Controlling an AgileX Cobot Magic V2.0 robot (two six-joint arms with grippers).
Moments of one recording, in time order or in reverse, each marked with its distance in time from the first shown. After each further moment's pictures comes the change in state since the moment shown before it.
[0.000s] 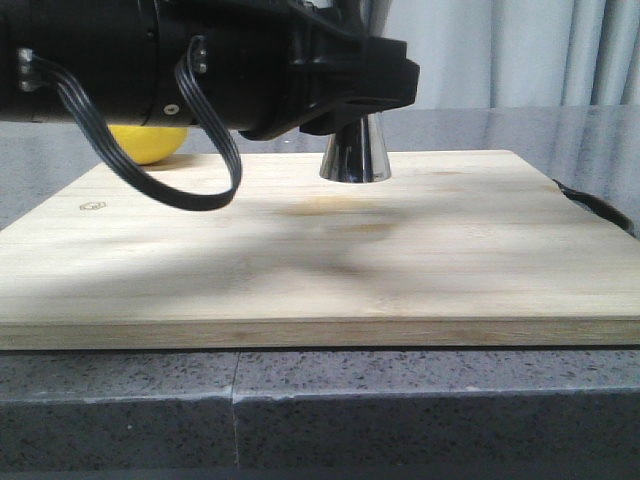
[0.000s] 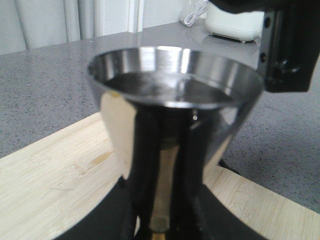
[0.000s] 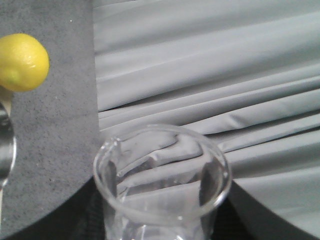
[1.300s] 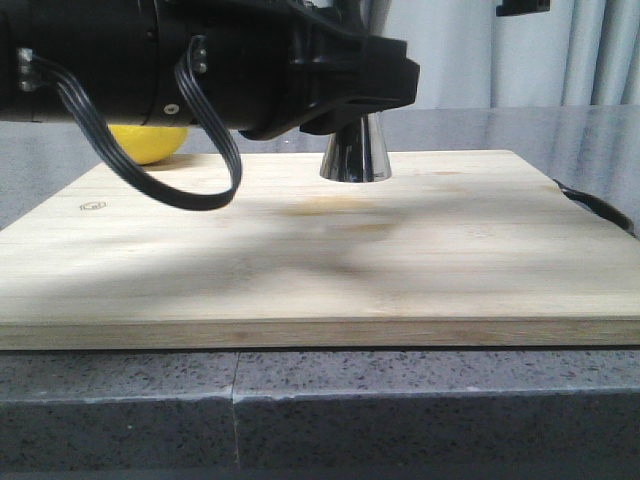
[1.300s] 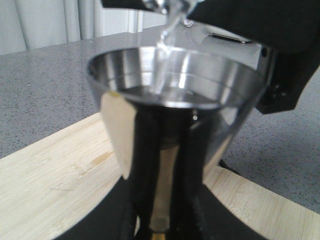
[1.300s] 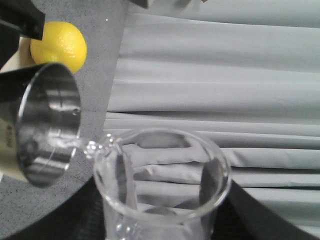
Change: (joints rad) left arm 0.000 0.000 0.000 -0.001 -0.002 0.000; right arm 0.000 0.000 0.000 -0.221 -0.002 -0.086
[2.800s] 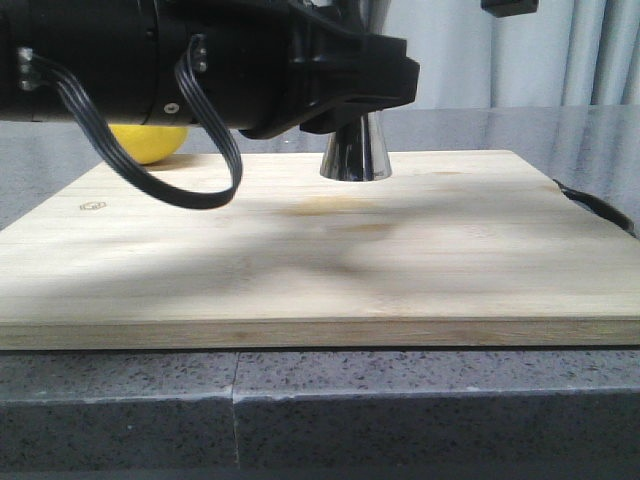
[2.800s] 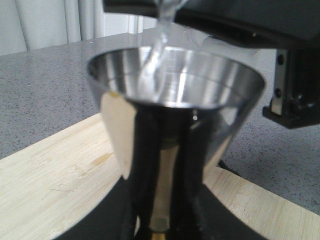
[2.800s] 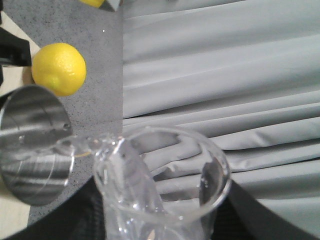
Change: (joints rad) left arm 0.000 0.000 0.000 -0.002 -0.002 0.000; right arm 0.000 0.000 0.000 0.002 0.008 0.221
